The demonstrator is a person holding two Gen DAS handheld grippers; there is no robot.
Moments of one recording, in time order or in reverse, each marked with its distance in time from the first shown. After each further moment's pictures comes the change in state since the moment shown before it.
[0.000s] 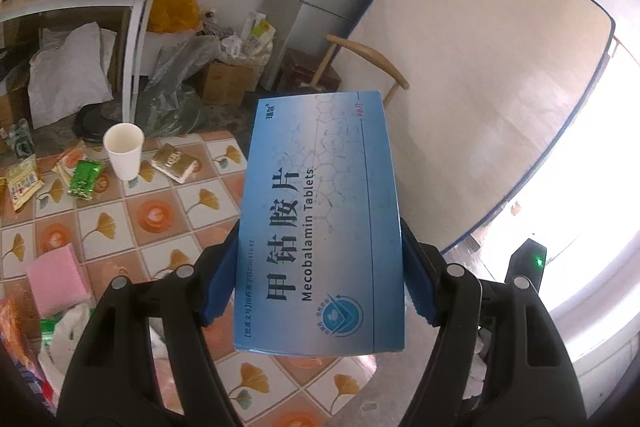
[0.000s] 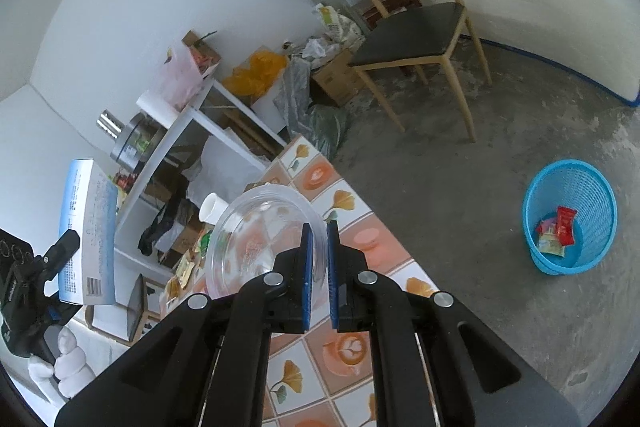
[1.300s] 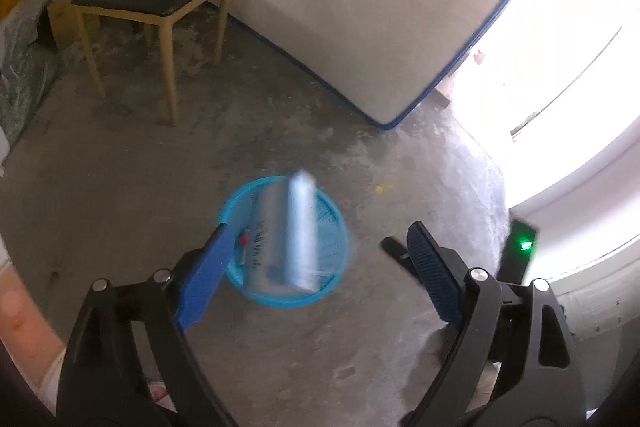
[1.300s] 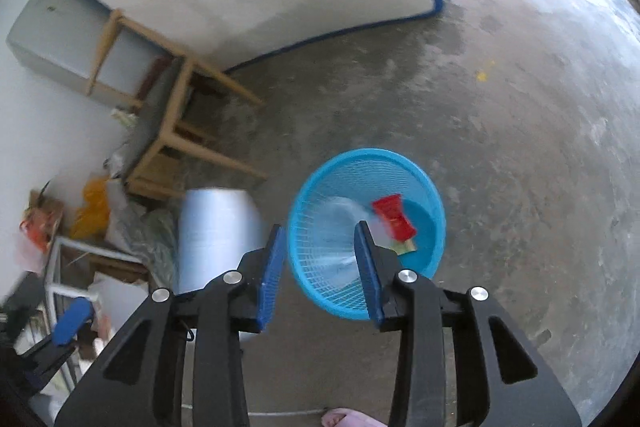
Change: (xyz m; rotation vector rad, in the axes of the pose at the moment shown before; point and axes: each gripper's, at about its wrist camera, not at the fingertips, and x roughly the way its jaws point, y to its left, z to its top) left arm 0.378 -0.248 -0.130 0.280 0.486 -0.173; right arm -0.012 -0.365 0.015 0.573 -0.160 -0.435
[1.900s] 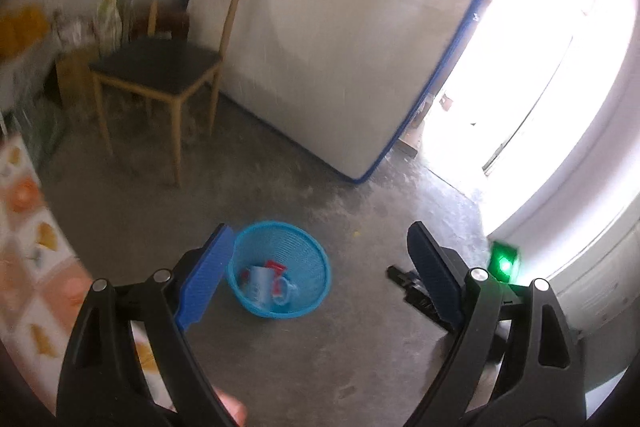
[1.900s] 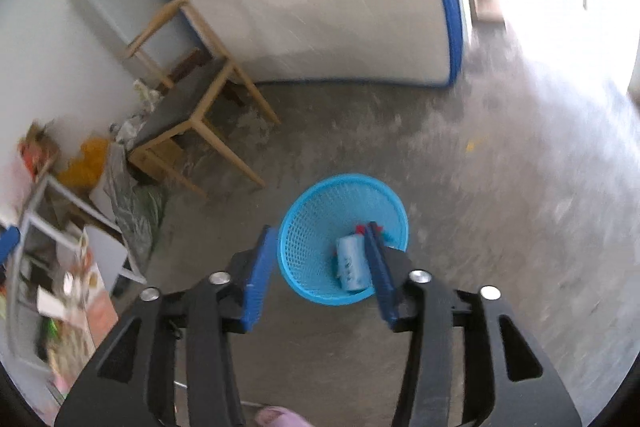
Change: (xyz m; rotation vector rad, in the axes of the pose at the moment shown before) left arm -0.162 -0.013 -0.048 0.110 -0.274 -0.037; right arm -0.120 0.041 -0.058 -0.336 -0.186 -0.050
